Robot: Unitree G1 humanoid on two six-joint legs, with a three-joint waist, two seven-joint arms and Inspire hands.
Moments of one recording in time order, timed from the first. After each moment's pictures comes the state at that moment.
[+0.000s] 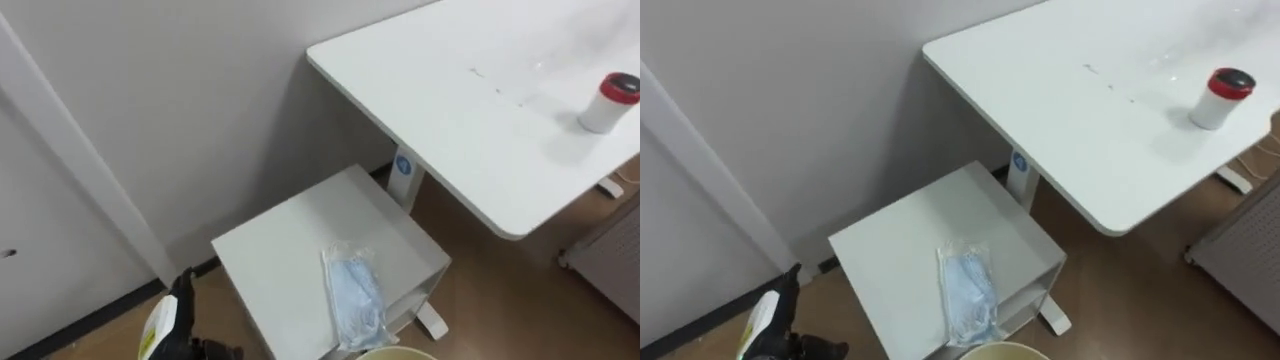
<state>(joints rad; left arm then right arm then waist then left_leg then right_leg) -0.24 0.17 -0.12 0.90 0.35 -0.13 0.43 -0.16 -0.24 0.19 1.40 0.59 -0.03 0.11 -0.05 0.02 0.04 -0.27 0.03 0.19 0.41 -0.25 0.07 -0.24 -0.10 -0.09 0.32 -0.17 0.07</state>
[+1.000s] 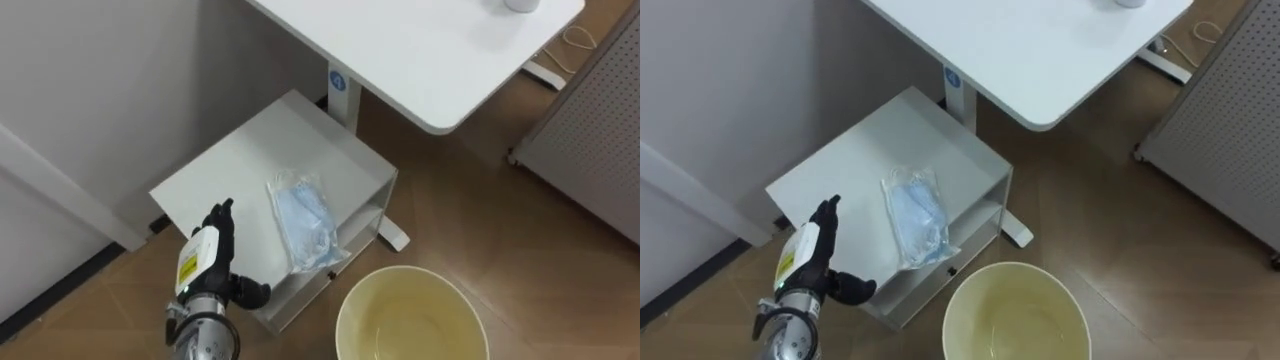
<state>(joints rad) -0.51 0.17 -0.31 1.02 0.38 -0.15 0.52 -0.29 -0.26 0.33 1.39 0.87 -0.05 0.12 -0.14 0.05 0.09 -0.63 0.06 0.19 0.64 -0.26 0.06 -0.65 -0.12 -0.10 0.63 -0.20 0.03</state>
